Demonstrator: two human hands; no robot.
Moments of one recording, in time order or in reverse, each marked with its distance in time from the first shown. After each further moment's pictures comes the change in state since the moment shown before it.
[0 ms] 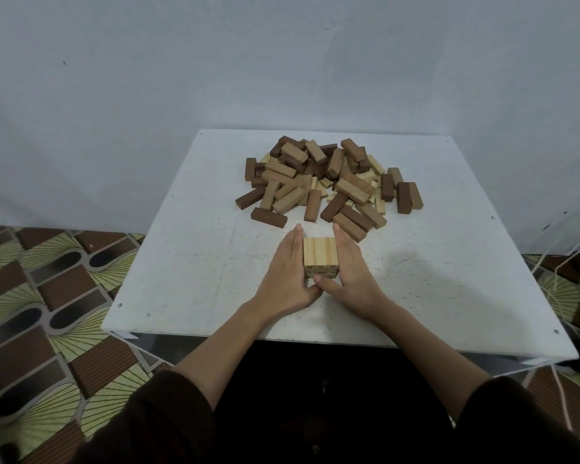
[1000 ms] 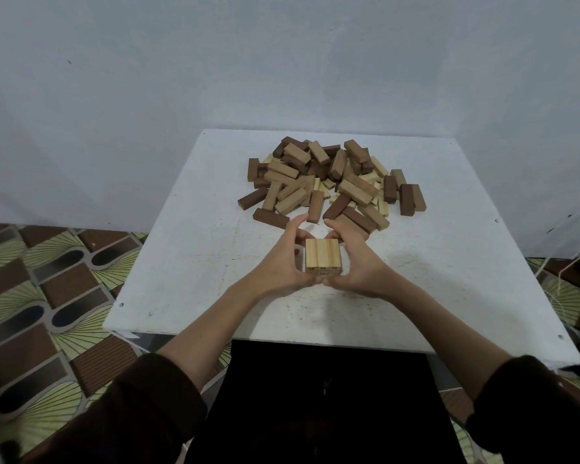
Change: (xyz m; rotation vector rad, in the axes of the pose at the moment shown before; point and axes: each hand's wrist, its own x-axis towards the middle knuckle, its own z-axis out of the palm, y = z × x) left_hand 0.016 -0.002 -0.029 -0.419 -0.082 -0.035; right_hand 0.021 0.001 -0.030 0.141 -0.137 -0.039
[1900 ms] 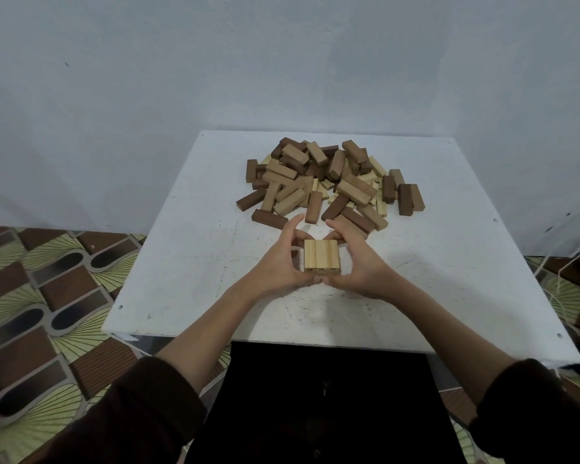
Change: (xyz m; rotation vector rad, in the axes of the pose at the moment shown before) left_hand 0.000 -0.001 -0.001 -0.030 -0.006 -0.064; right_hand -0.004 0.001 -0.002 0.033 0.018 -0.004
